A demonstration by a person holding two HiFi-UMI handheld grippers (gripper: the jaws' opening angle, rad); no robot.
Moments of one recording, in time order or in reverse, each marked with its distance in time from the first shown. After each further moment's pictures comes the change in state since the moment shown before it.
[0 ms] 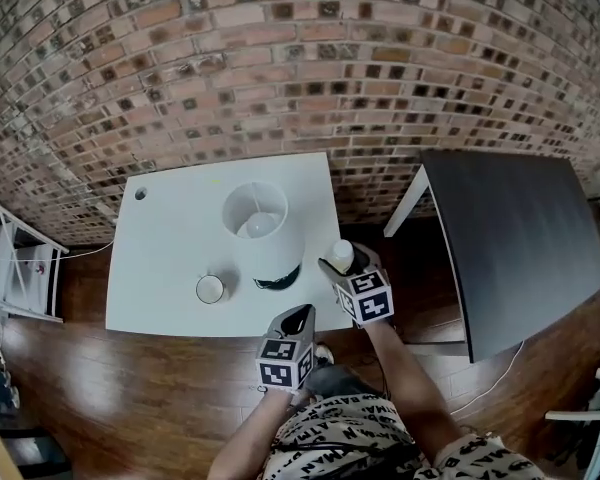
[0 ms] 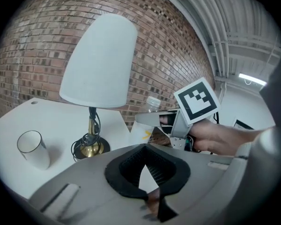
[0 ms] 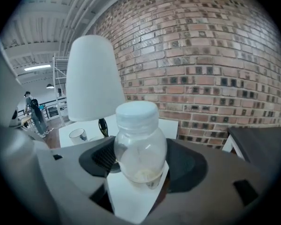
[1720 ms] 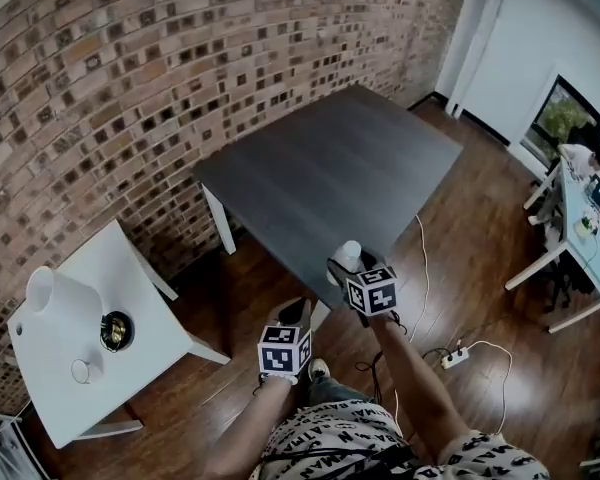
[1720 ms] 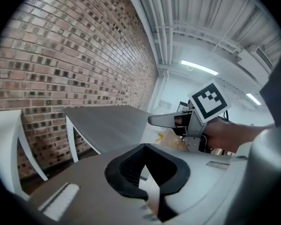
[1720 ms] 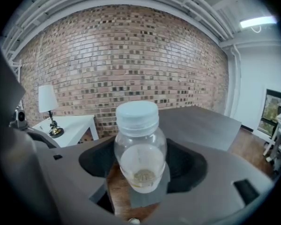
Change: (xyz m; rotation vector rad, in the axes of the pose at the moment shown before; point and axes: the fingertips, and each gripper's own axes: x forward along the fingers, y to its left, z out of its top) left arm 0.074 -0.433 -0.091 0.325 0.139 -0.595; right arm -0.458 -0.268 -0.202 0.343 -0.002 -0.682
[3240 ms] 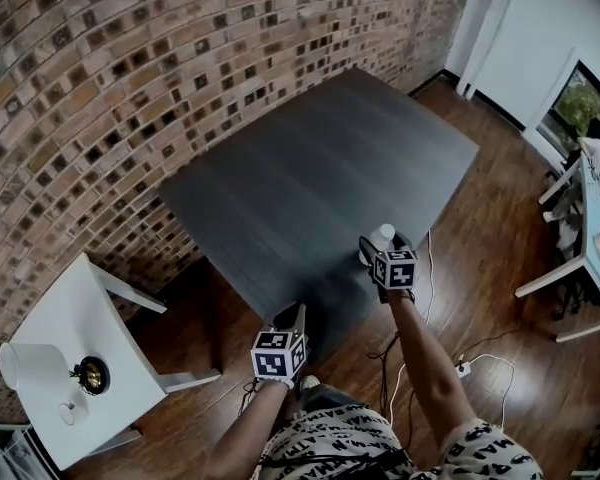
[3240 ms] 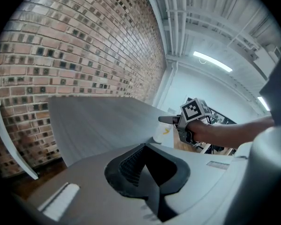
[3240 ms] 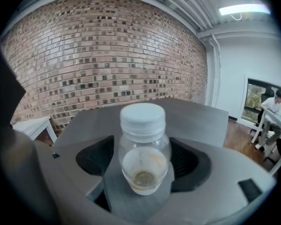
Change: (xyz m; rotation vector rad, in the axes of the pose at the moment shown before) left arm 0.194 0.029 0.026 -0.067 0.079 0.040; right arm 0.158 -0.284 -0.031 0.148 0.038 -0.191
